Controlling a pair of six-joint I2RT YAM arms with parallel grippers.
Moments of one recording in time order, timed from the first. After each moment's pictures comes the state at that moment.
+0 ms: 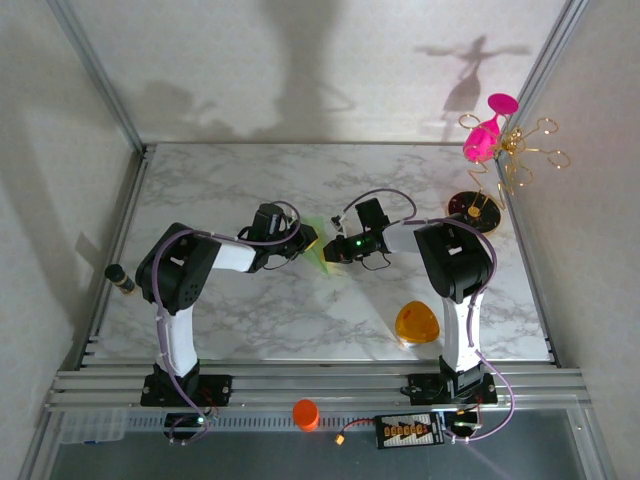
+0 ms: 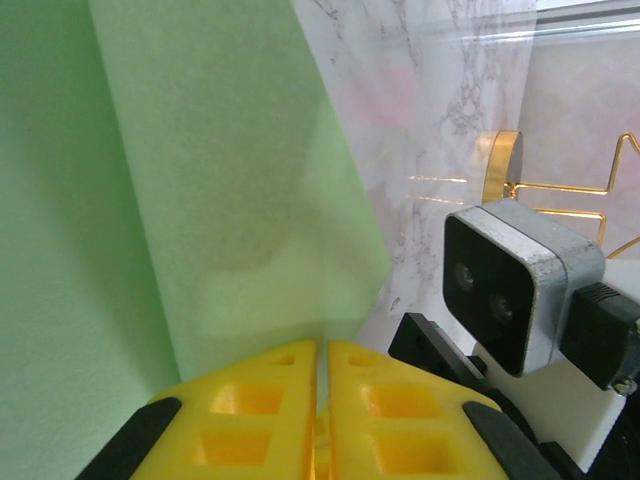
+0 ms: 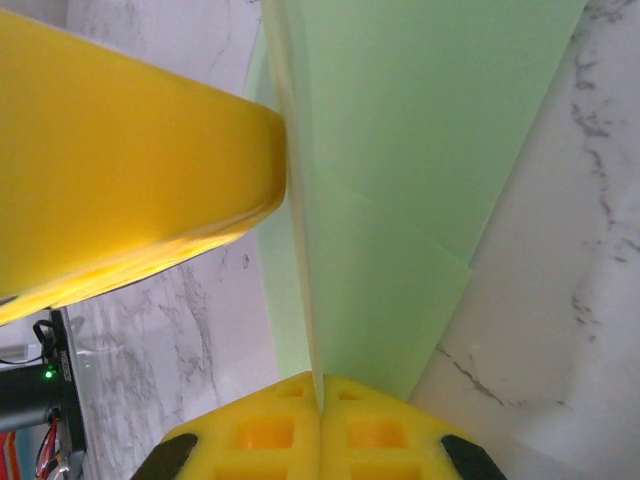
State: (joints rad) left arm -0.44 1.96 0.92 0.46 0.47 -1.13; right arm 0.48 2.07 1.12 -0.08 -0.81 0.29
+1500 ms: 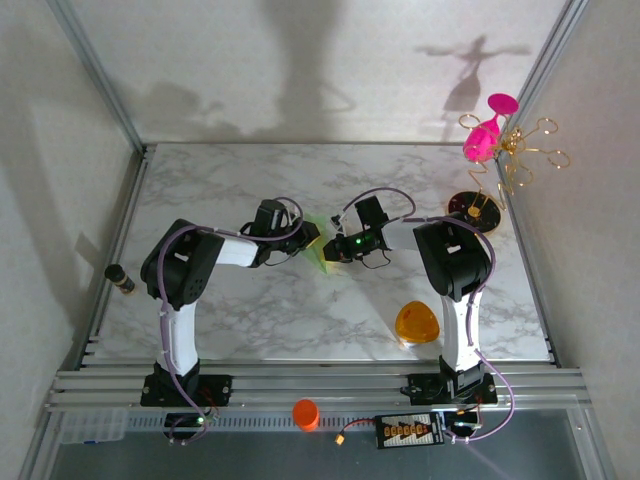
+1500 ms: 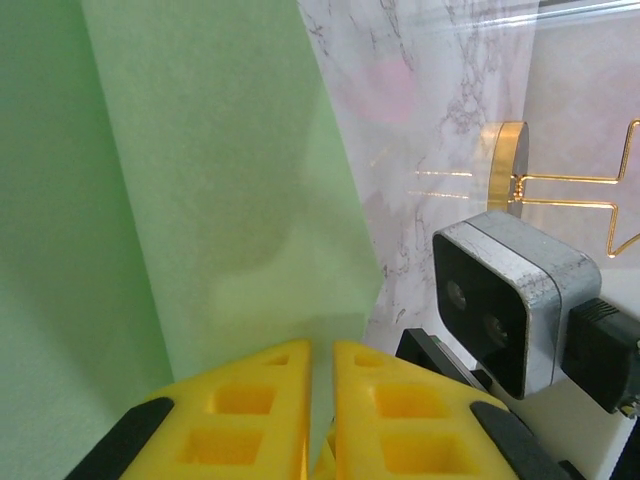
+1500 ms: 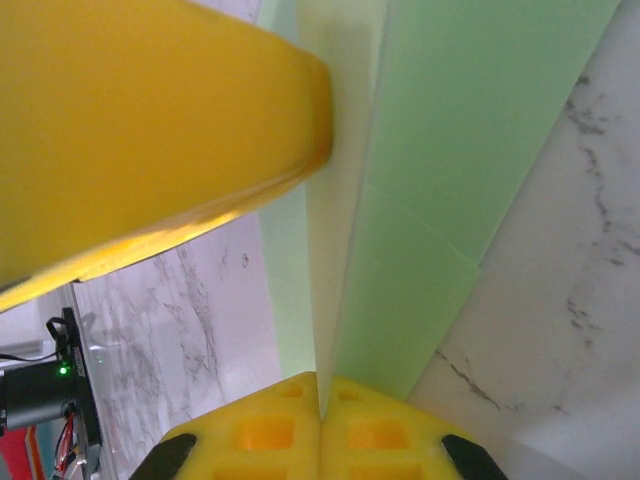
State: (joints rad) left arm -0.43 2.01 0.98 0.44 0.50 -1.08; right arm 0.47 2.09 1.17 -0.14 -0.83 0.29
